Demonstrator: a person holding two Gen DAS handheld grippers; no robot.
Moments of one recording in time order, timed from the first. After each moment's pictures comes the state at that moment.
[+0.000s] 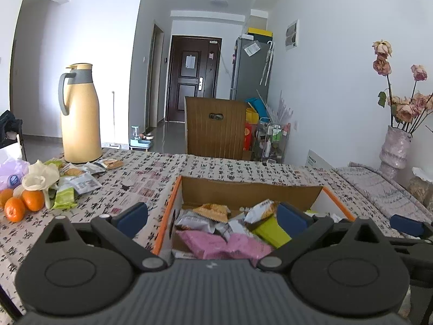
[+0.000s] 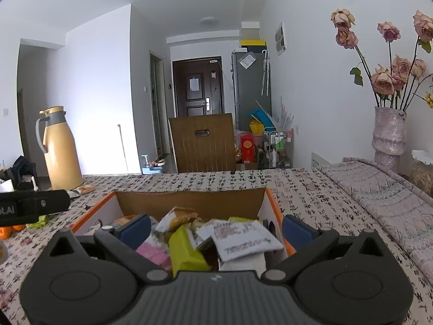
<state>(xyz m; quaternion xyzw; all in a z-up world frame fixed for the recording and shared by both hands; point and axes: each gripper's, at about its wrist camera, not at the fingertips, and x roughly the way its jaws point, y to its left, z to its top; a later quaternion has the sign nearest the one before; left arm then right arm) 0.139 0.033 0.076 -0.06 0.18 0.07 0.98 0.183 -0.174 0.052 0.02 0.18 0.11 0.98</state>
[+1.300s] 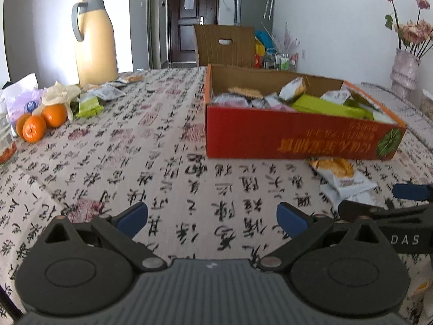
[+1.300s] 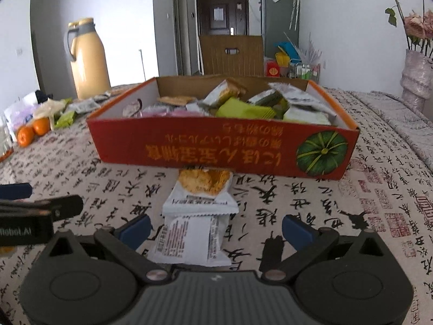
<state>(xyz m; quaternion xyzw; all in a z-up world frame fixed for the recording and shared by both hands) 0.080 0.069 -0.023 -0.03 0.32 0.07 0.94 0.129 -0.122 -0.030 -0.03 0.34 0.15 0.93</state>
